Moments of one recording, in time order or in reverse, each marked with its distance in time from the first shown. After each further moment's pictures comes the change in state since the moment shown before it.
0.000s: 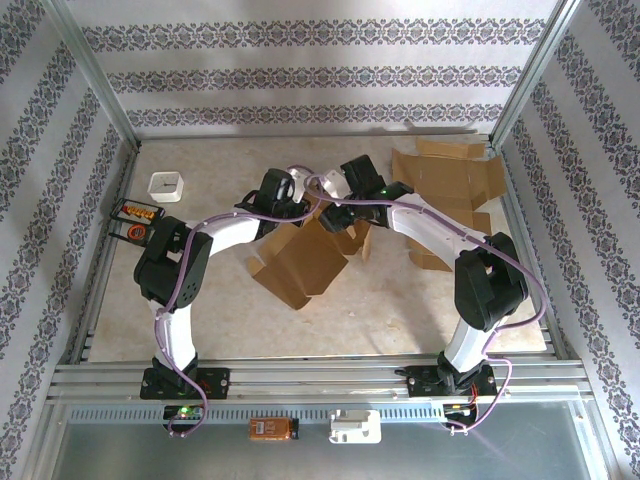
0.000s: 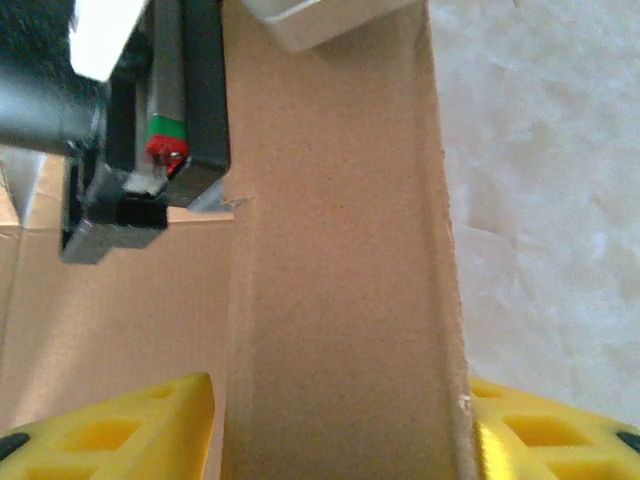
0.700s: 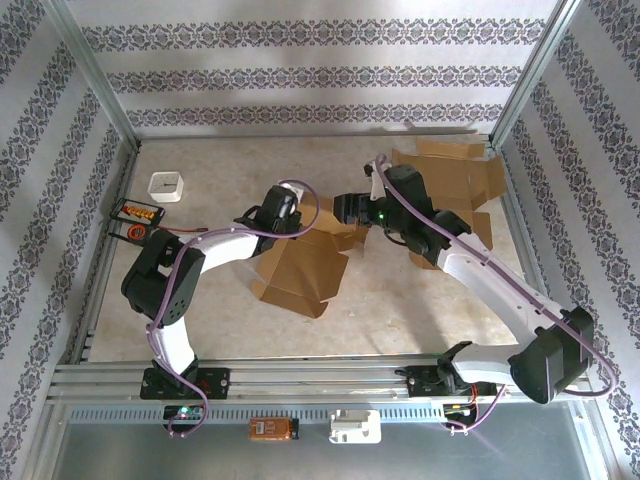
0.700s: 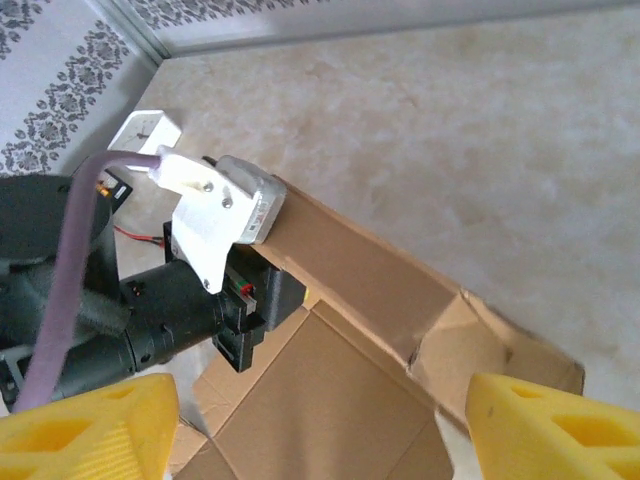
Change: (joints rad) left arm -0.086 -0.124 -0.166 -0.050 -0.308 -0.145; right arm 0.008 -0.464 -0.248 0.100 0.067 0.664
